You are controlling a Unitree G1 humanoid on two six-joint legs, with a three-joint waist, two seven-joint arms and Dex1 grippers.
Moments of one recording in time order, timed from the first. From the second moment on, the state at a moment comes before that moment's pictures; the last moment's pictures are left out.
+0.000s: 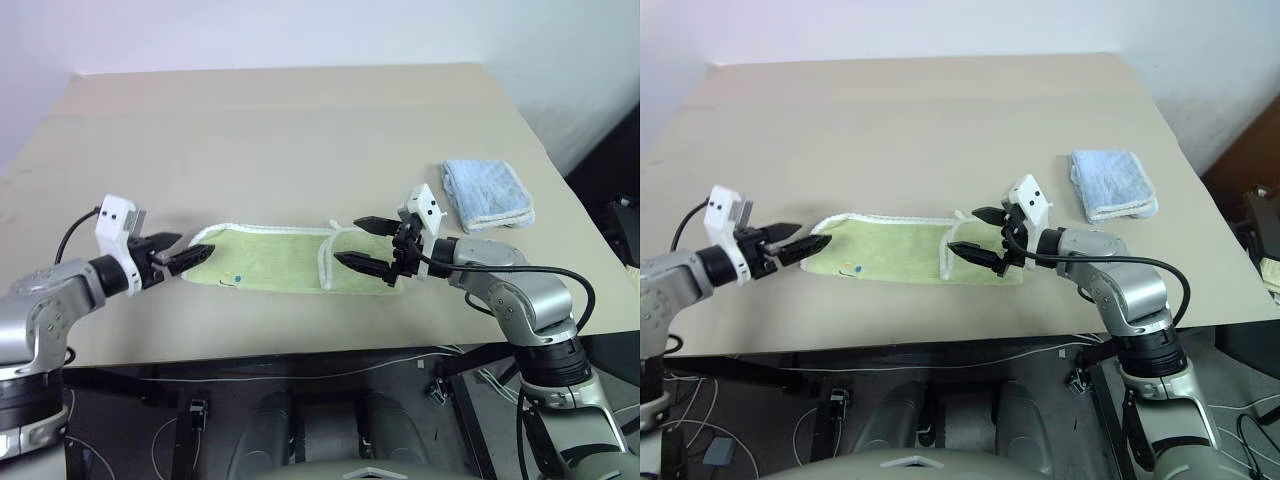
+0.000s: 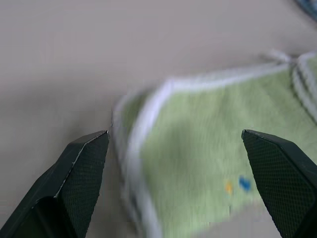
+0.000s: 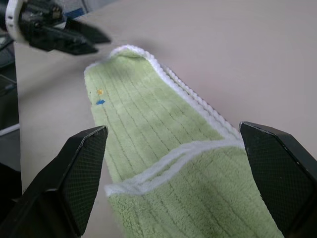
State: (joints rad) left arm -0.19 0.74 0.44 -0.25 -0.62 1.10 -0.69; right arm -0.47 -0.51 0.09 -0.23 0.52 0.71 0.81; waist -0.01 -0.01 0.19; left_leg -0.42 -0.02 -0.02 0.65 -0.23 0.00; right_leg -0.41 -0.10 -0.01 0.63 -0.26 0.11
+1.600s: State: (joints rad) left arm -0.50 0.25 0.89 -0.03 -1.15 1.61 0.20; right arm -0.51 -0.53 0.09 -0.13 0.41 0.65 0.79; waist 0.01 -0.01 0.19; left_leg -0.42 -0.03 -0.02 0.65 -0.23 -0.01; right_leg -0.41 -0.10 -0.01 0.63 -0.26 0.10
